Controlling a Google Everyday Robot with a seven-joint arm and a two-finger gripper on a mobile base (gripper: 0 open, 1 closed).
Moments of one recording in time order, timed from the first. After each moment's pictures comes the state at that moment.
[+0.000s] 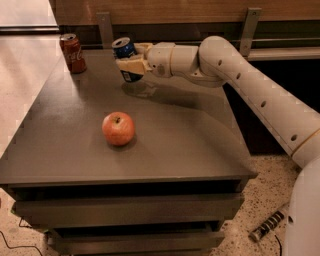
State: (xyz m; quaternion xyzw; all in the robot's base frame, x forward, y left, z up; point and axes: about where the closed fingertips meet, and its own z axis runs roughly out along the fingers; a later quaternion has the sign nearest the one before) arm 0.730 0.083 0.914 -0.47 0.58 0.33 0.58
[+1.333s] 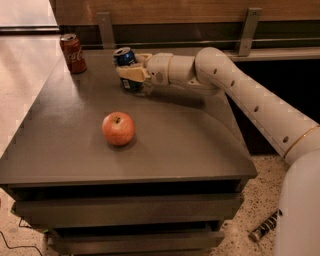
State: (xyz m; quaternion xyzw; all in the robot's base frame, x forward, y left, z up) arm 0.741 0.084 0.874 -0.44 0.61 0.36 0.56
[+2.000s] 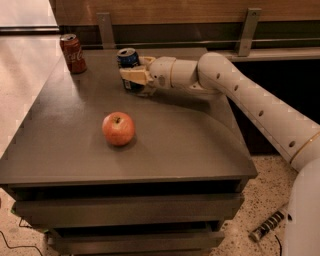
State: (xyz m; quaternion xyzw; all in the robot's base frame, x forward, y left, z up) arm 0.737 0.077 0.868 -0.42 0.62 0.36 0.56
